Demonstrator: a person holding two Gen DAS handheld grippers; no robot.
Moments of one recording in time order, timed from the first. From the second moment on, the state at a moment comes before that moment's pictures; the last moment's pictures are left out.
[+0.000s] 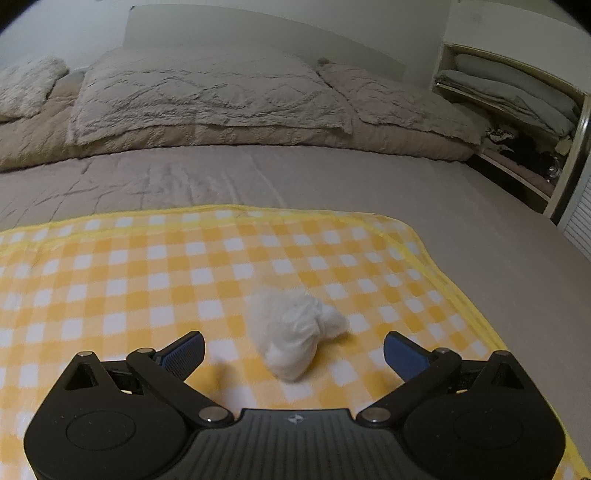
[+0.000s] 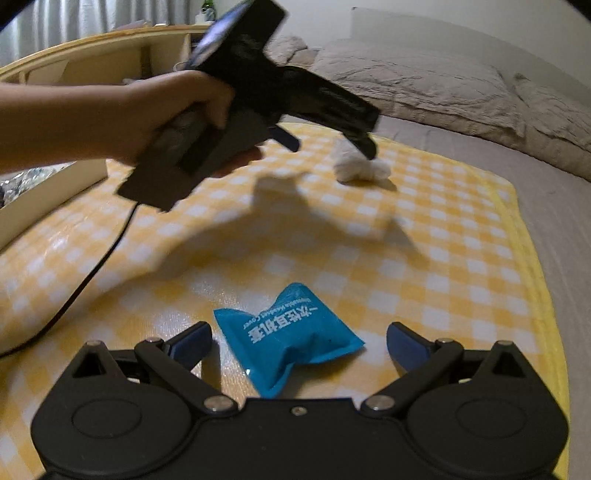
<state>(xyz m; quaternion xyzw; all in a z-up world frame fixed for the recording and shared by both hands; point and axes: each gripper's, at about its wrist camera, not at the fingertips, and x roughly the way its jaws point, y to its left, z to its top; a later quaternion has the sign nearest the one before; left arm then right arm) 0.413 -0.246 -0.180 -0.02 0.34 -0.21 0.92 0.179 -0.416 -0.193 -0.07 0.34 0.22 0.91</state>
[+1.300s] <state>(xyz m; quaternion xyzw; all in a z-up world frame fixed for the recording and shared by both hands) 0.360 -0.215 -0.144 -0.03 0.35 -0.22 0.91 0.168 -0.406 -0.161 -0.08 0.33 0.21 0.92</state>
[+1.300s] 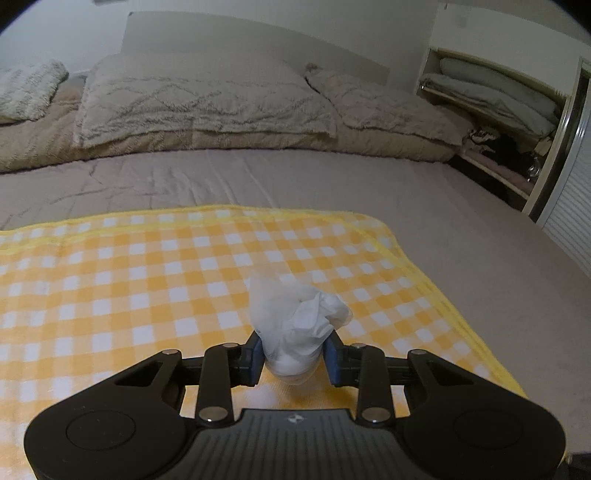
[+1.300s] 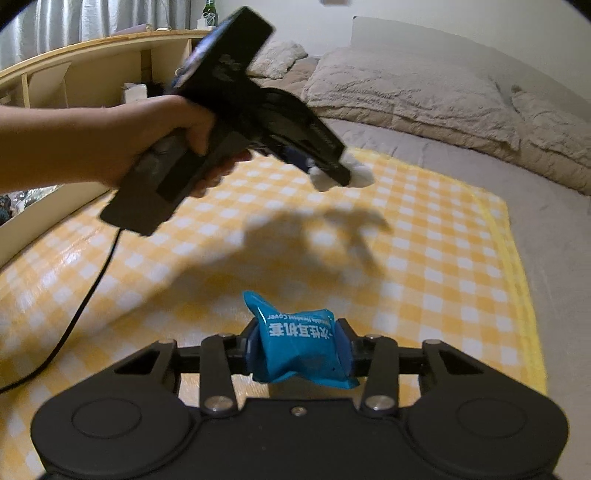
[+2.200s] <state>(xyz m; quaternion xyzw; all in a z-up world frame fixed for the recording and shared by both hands) 0.221 -0.048 -0.005 -0.06 0.30 -0.16 0.94 0.151 -0.342 -0.009 -0.08 0.30 0.17 0.93</state>
